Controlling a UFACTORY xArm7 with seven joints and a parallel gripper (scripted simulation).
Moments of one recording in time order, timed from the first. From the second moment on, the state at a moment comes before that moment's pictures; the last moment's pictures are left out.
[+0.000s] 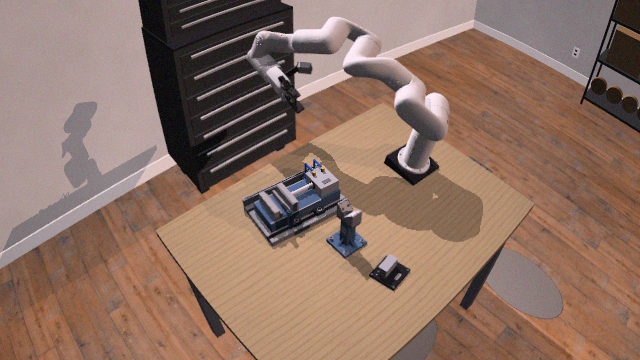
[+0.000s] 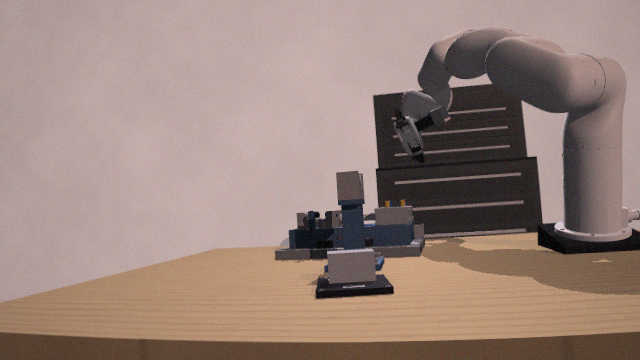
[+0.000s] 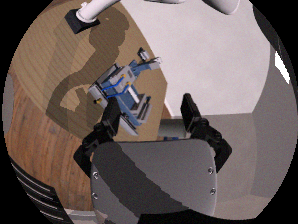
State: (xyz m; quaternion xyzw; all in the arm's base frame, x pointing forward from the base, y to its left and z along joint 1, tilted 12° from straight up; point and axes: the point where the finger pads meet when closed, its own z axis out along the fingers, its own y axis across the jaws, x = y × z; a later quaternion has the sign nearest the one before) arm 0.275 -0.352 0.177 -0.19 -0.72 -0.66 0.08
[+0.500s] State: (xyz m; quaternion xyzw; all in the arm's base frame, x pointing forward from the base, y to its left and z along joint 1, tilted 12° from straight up) arm 0.377 -0.267 0.198 -0.05 -0.82 -0.57 0.05
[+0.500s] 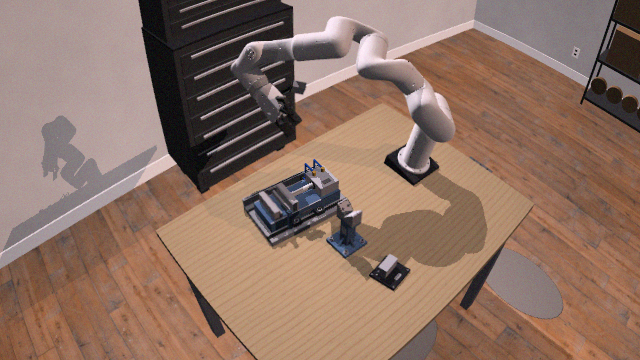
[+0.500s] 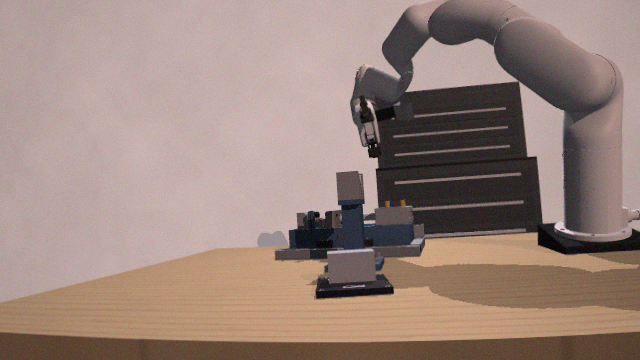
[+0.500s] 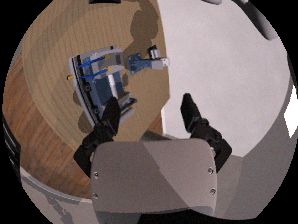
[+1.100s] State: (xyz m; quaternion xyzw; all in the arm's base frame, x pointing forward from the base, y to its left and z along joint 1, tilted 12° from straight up) arm 0.398 -0.240 0.202 0.00 -0.84 -0.53 0.04
